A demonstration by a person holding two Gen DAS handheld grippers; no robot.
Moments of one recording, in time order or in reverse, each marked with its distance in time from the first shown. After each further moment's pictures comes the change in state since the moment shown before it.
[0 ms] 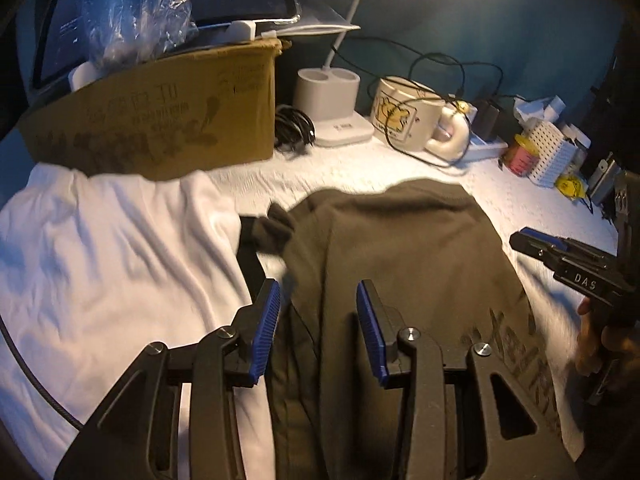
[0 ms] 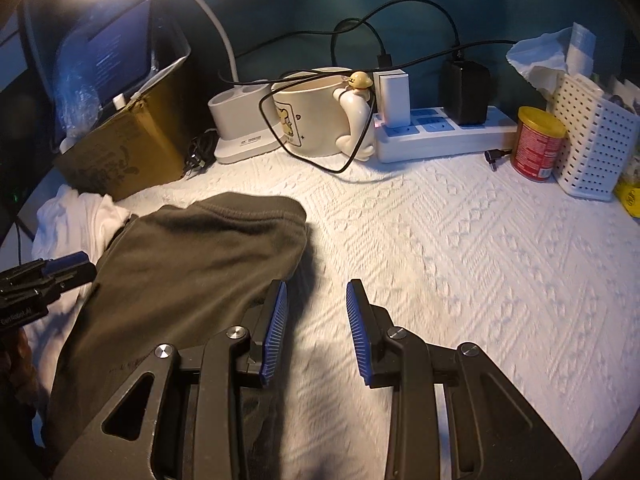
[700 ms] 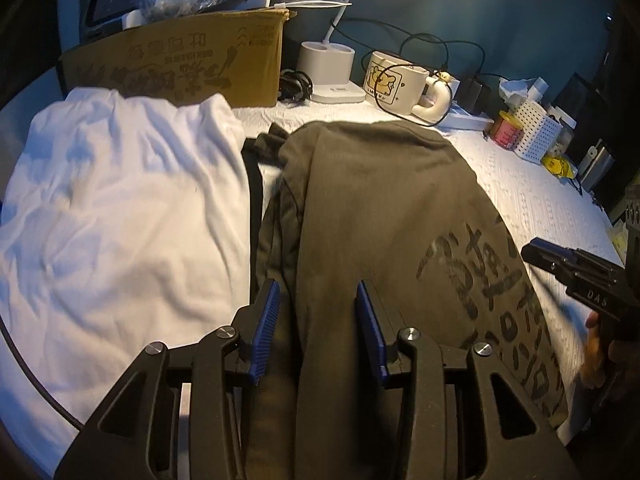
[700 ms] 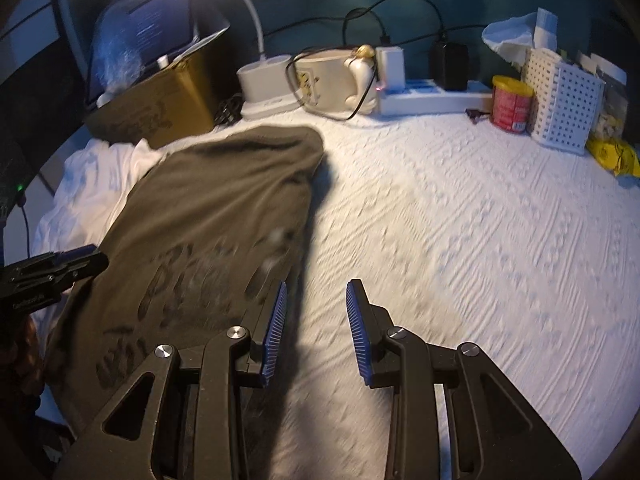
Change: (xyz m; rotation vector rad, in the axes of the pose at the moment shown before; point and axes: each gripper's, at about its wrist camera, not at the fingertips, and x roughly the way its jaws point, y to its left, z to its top) left arm -0.027 -0.013 -0.071 -0.053 0.013 -0.006; right arm -0.047 0.002 -0.075 -0.033 0.027 0.015
